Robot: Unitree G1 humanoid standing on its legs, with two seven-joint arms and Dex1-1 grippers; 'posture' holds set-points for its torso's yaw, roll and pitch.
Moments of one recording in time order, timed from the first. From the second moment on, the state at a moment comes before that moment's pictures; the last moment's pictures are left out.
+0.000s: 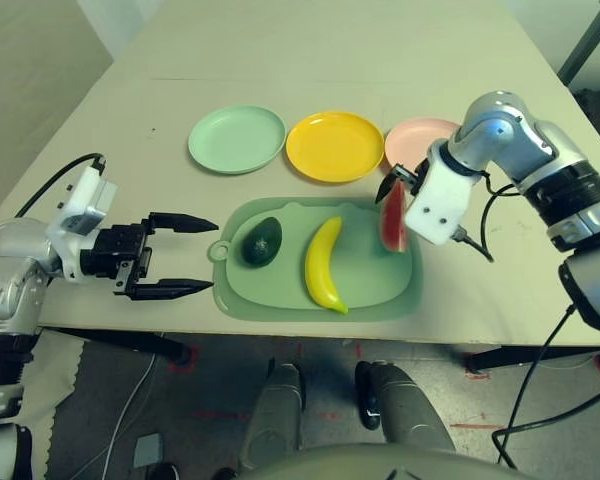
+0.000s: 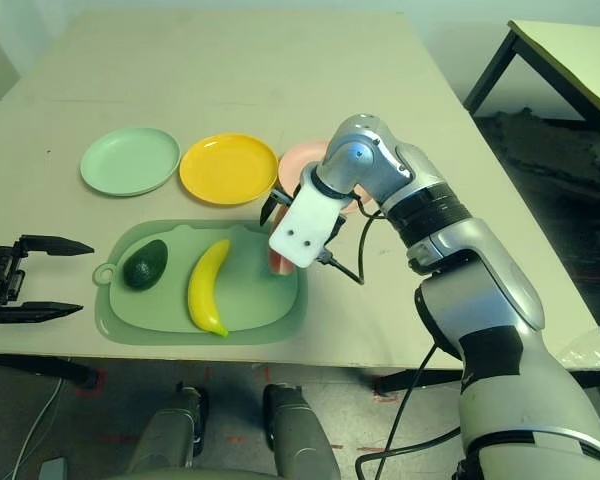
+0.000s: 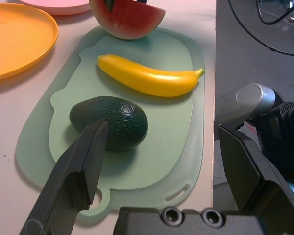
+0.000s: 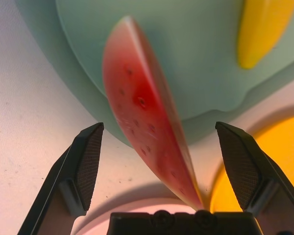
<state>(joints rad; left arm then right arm) -0.24 1.01 0.17 0.16 -0.61 0.08 -1.61 -1.22 -0.61 0.65 0.69 -0.30 -0.86 1.54</state>
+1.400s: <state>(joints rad) -0.30 1.01 0.19 0.09 -0.60 0.18 -1.57 -1.50 -0.55 0.65 1.13 -0.54 -0.78 1.23</state>
